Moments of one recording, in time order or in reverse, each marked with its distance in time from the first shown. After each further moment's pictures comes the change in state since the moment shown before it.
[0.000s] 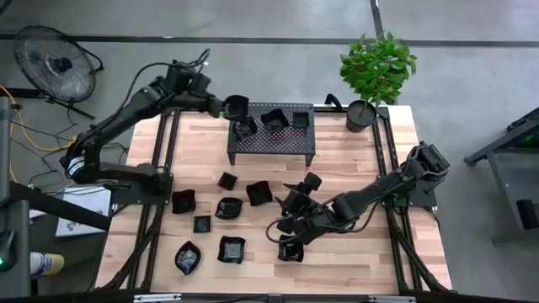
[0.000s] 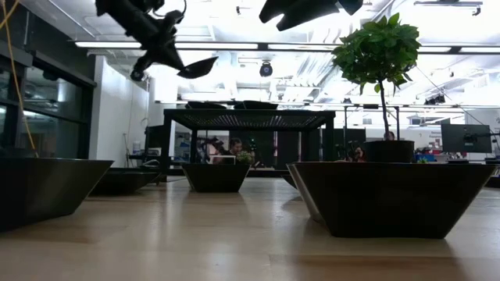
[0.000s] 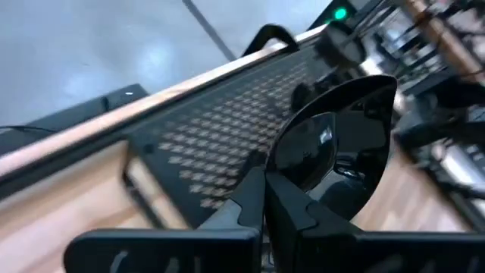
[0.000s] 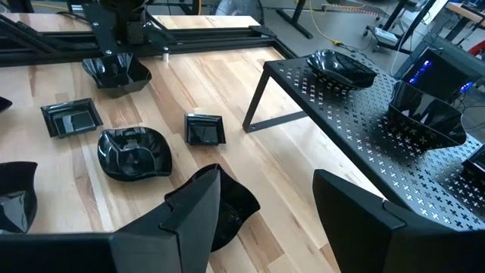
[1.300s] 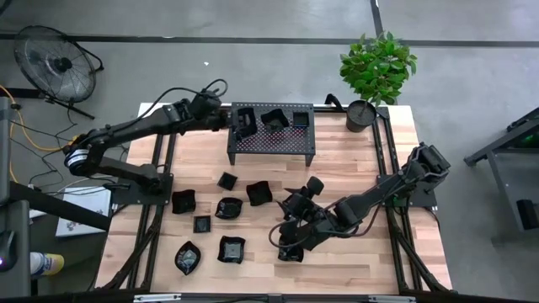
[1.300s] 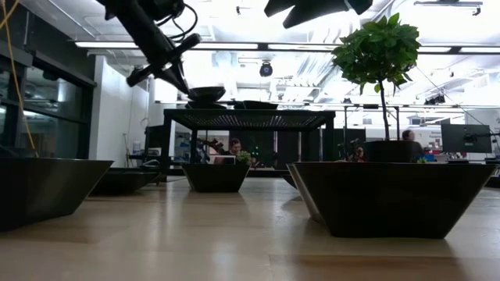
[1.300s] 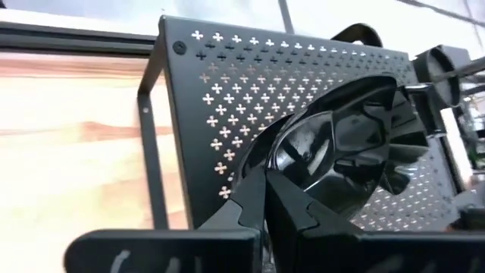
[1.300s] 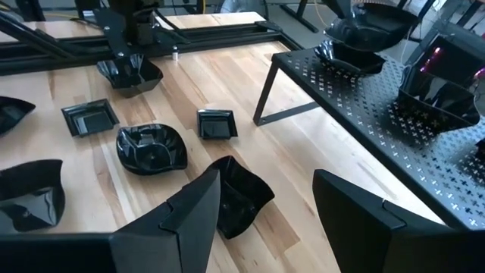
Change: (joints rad) left arm -0.293 0.042 -0.132 0.055 -0.459 -0.570; right arm 0.036 0.000 0.000 -0.031 0.001 0.093
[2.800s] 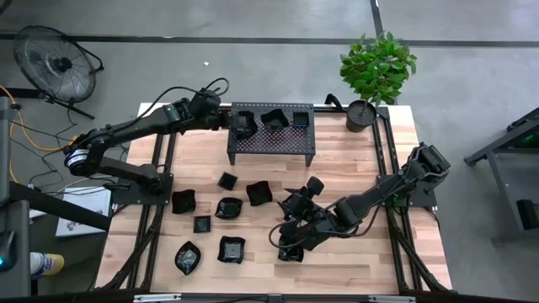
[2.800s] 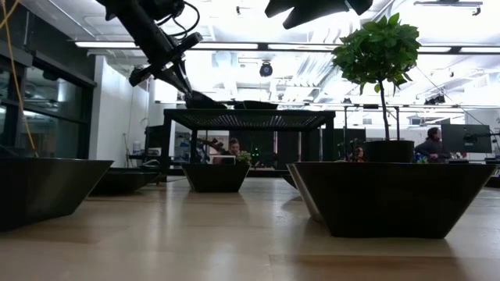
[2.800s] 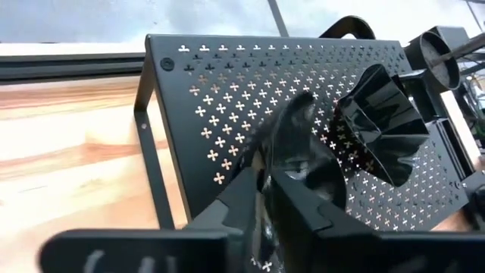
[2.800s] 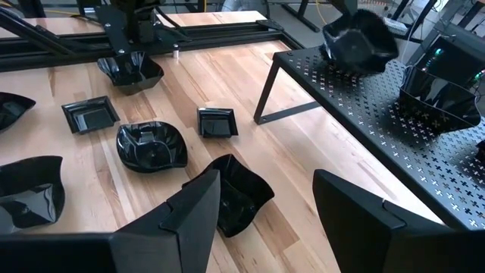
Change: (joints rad) left arm 0.003 0.001 0.000 0.021 0.011 0.114; right arm 0.000 0.000 0.000 -0.003 -0.004 -0.007
